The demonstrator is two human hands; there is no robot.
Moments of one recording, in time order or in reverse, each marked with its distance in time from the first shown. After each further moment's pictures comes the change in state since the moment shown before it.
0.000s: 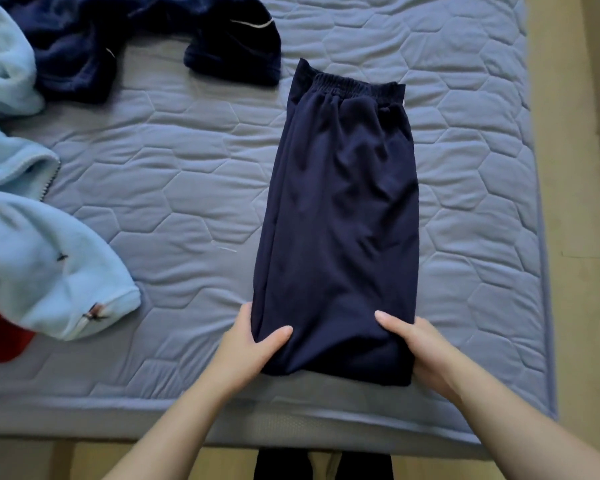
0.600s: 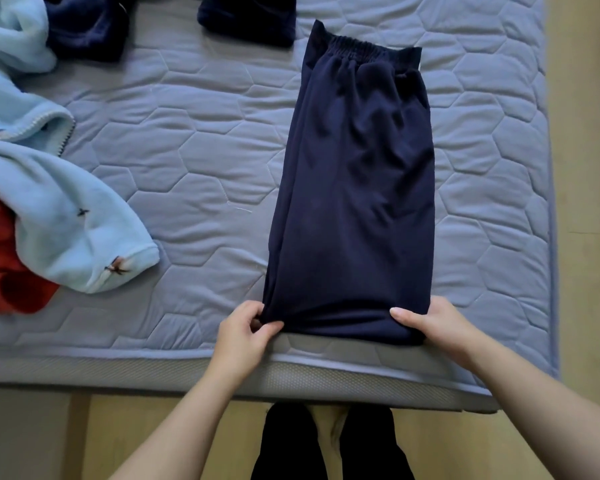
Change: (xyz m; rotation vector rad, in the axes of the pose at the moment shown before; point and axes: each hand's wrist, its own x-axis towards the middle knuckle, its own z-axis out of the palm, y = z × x) left_hand -0.032 -0.050 -0.004 0.169 0.179 0.104; right_hand -0.022 0.023 -0.014 -0.449 0.054 -0.172
